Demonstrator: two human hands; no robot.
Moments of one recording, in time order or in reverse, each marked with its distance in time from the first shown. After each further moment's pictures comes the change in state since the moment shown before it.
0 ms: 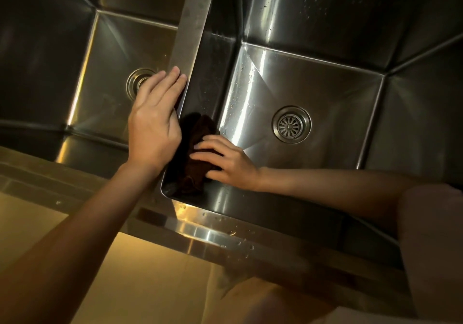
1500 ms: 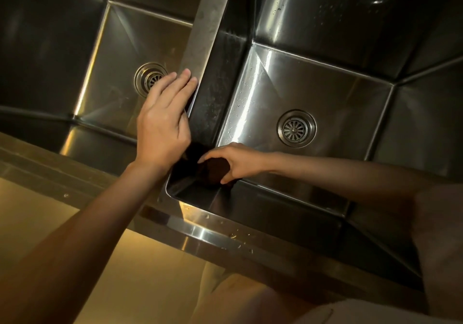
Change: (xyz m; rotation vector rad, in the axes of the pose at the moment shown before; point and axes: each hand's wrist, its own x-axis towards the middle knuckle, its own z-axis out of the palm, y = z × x) left_hand 0.002 0.002 0.000 -0.006 0.018 -0.012; right_hand 0.035 0.015 -0.031 0.217 -0.856 0.416
